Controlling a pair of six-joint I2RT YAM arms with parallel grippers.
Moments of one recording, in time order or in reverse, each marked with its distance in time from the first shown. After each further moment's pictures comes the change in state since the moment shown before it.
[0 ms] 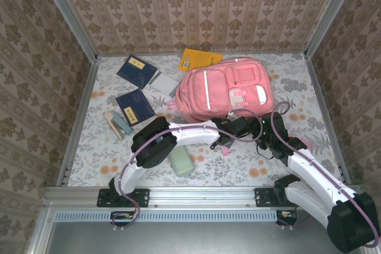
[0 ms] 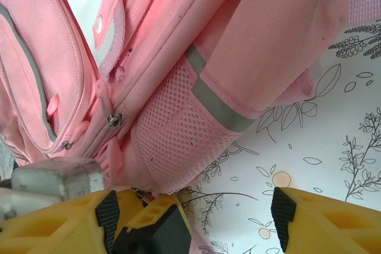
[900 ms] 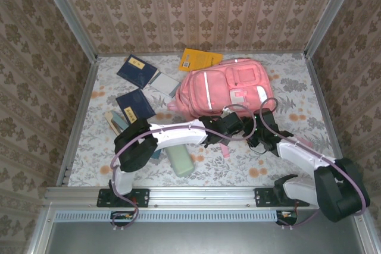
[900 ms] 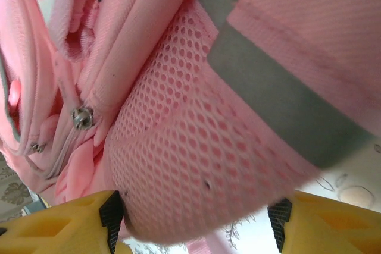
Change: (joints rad) left arm 0.010 -0.203 -0.151 0.101 0.079 0.013; right arm 0.000 0.315 -0.005 0.278 -0.180 0.077
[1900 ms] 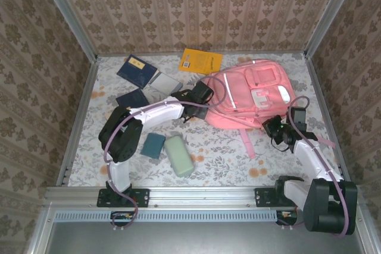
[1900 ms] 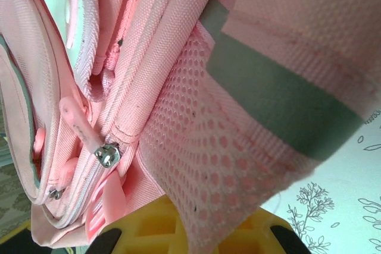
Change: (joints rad) left arm 0.363 -0.065 -0.044 0.029 0.133 0.159; right arm -0.468 -0.148 0.039 -0.245 -0.182 -0.269
